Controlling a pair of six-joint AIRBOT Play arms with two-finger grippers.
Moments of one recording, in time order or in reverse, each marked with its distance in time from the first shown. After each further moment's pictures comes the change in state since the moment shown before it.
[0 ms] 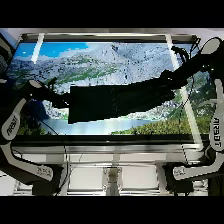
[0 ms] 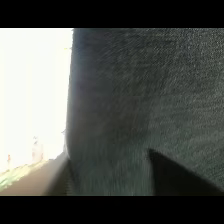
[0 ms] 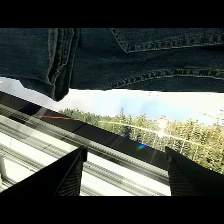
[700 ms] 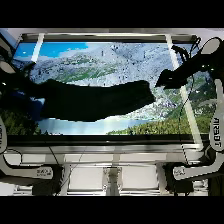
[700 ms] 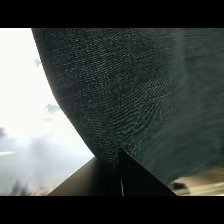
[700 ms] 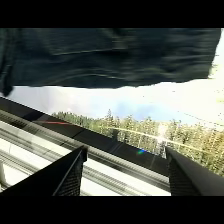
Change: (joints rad) left arm 0.124 0.179 0.310 0.317 -0.349 -0.106; right arm 0.000 0.000 0.000 -0.002 -0.024 0.001
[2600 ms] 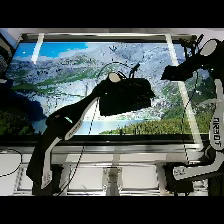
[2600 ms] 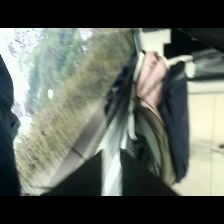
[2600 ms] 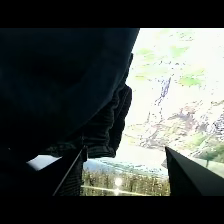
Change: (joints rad) left arm -0.910 -0.591 0.517 -0.918 0.449 0.026; right arm -0.015 -0.009 0.000 -0.183 -0.253 -0.038
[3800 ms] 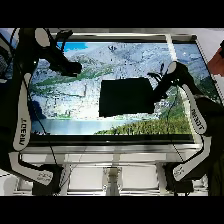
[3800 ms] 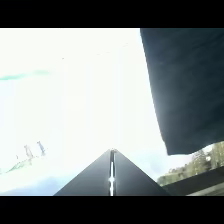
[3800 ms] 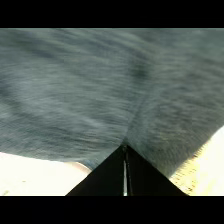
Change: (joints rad) left arm 0.407 0.462 -0.034 1.101 -0.567 -0.211; right arm 0.102 -0.225 -0.228 0.056 0.119 -0.106
